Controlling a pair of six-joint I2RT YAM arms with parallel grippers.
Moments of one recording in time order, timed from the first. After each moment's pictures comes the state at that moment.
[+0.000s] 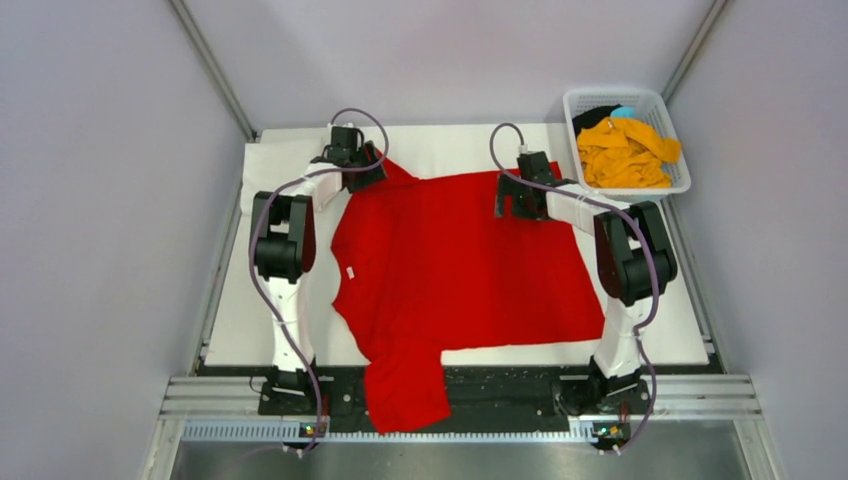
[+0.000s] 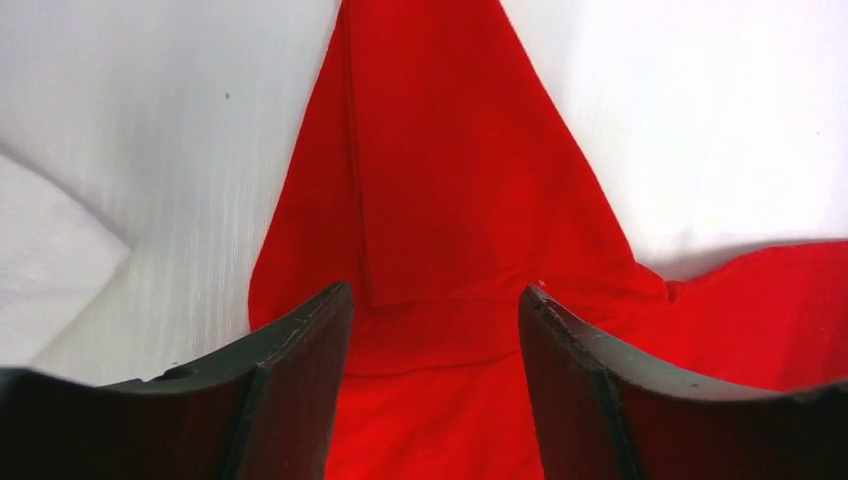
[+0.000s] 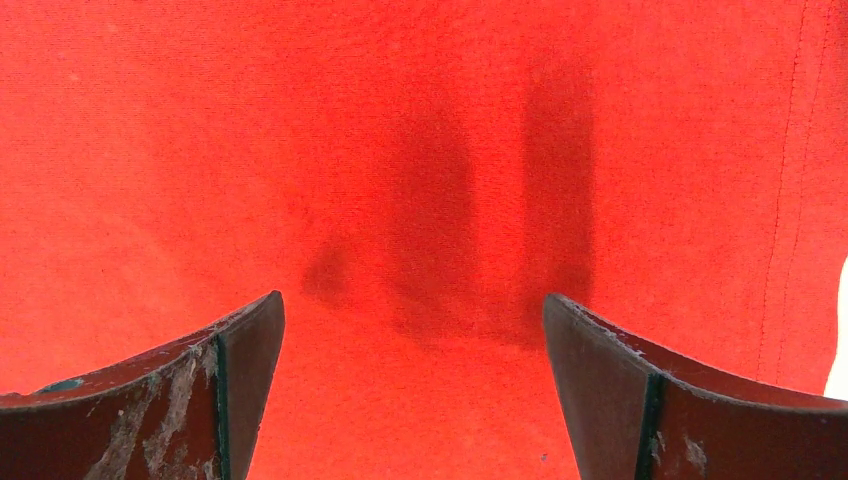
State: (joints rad) left arm -0.15 2.18 1.64 -0.24 0.09 -0.51; right arm 0.31 1.93 1.28 -0.26 0.10 0.33
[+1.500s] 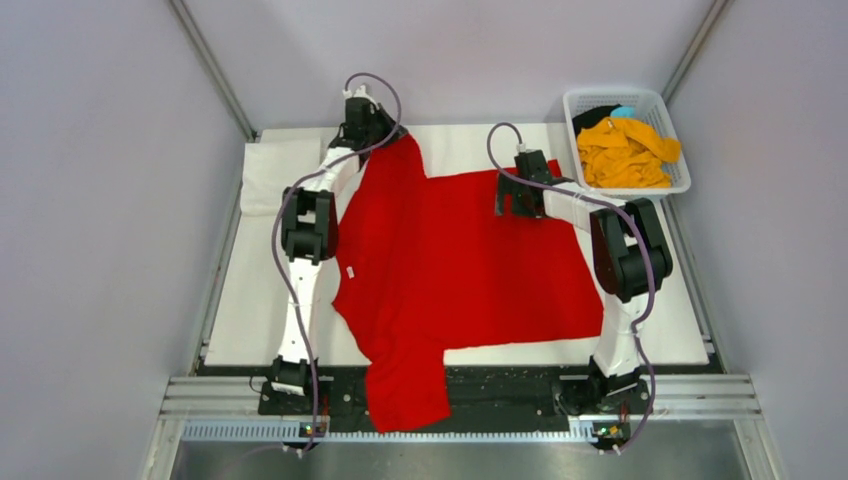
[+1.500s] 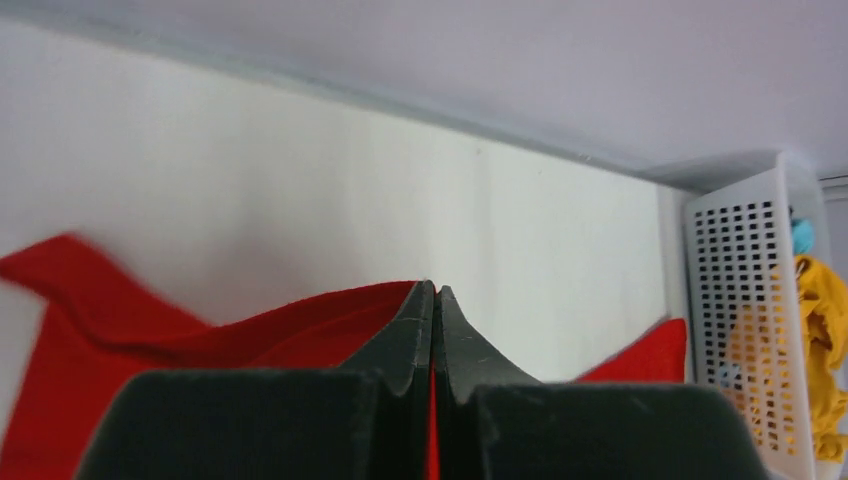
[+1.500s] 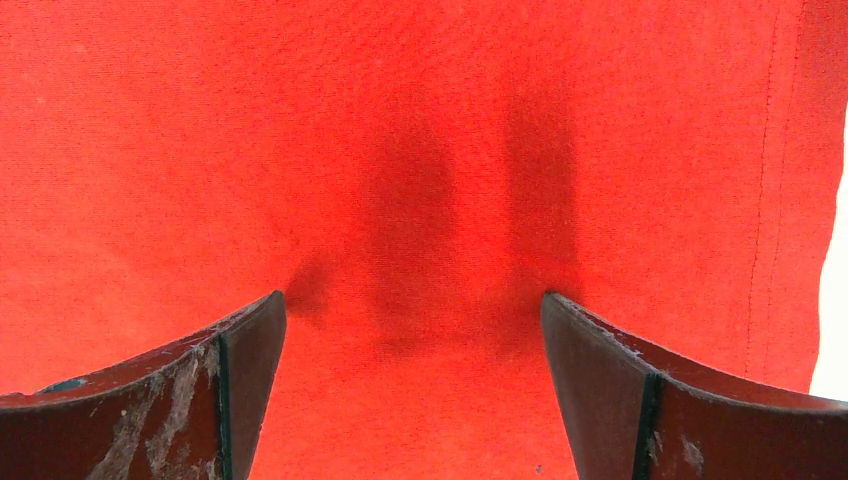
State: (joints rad) left arm -0.17 2.51 2.15 -0.06 0.28 -0.68; right arm 0.31 1.97 1.31 -0.26 0.16 0.31
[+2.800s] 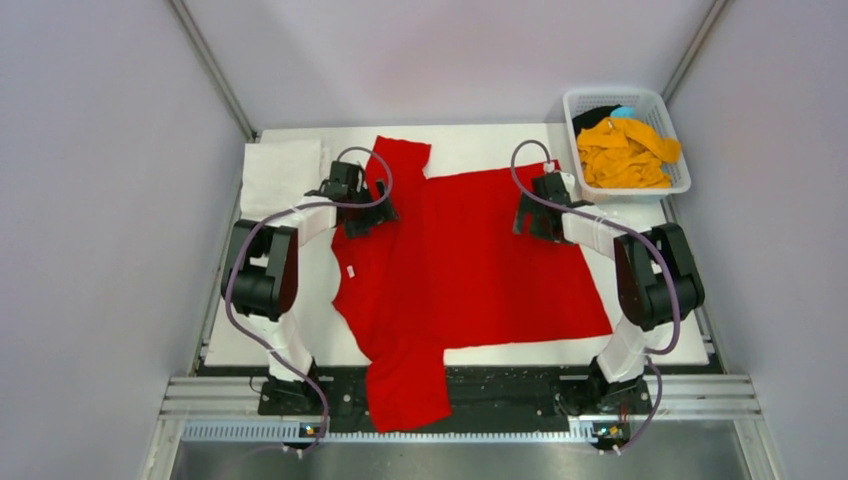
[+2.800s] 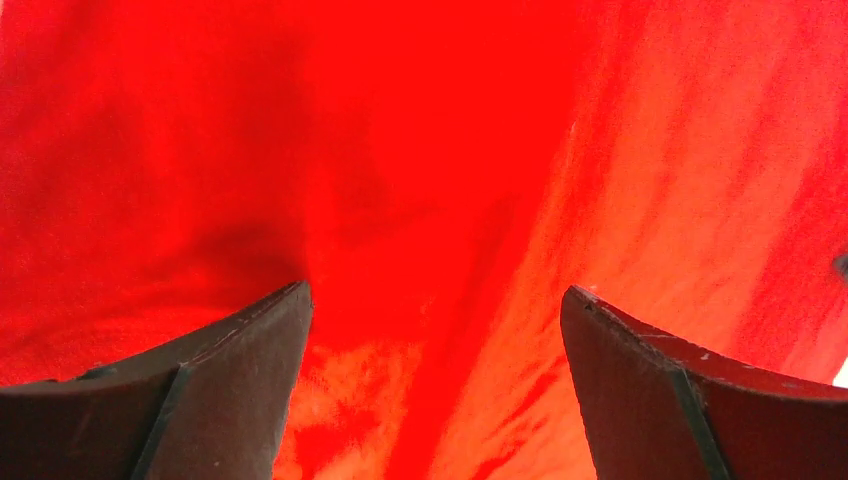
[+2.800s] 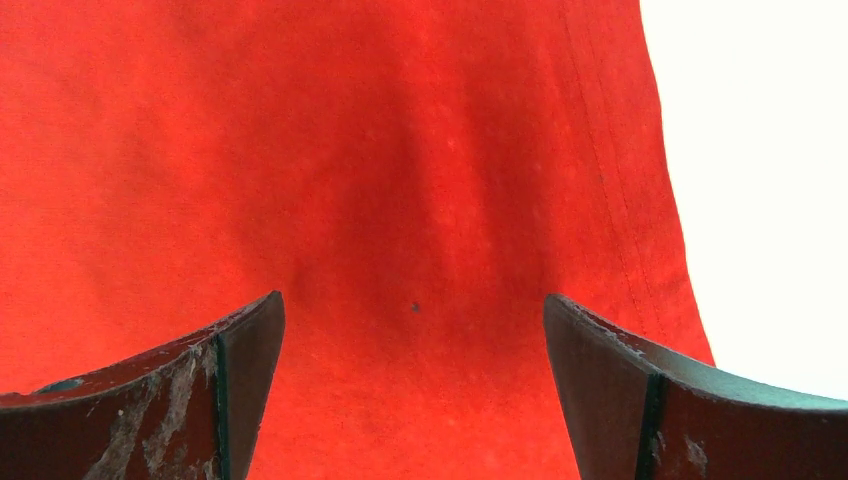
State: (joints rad) left arm -0.21 1.83 1.15 -0.25 0.21 -0.56; right arm 0.29 1.74 1.04 -0.26 0.27 0.44
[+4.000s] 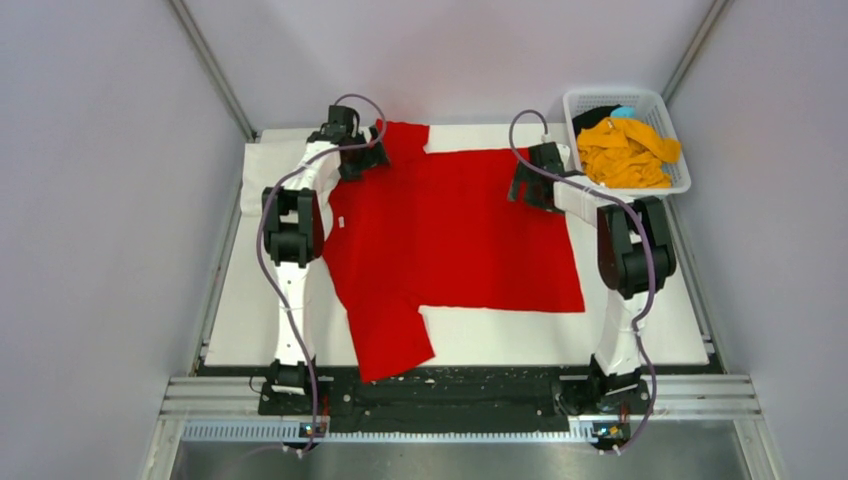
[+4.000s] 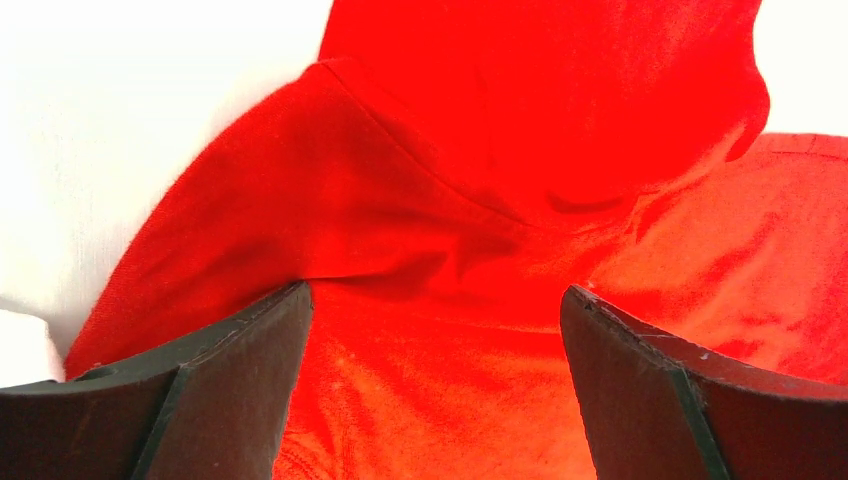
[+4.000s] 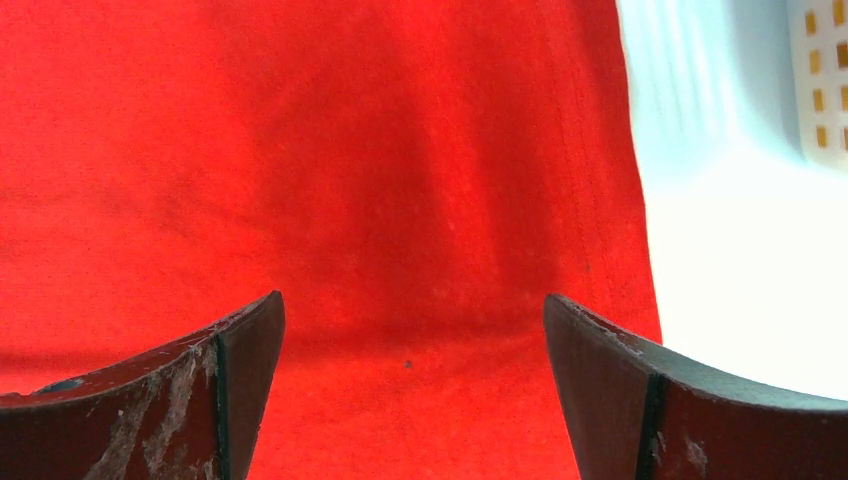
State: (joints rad) left arm -0.10 2.45 2.14 -0.58 0.19 -0.47; right arm 0.24 1.98 1.35 -0.27 0.26 0.45
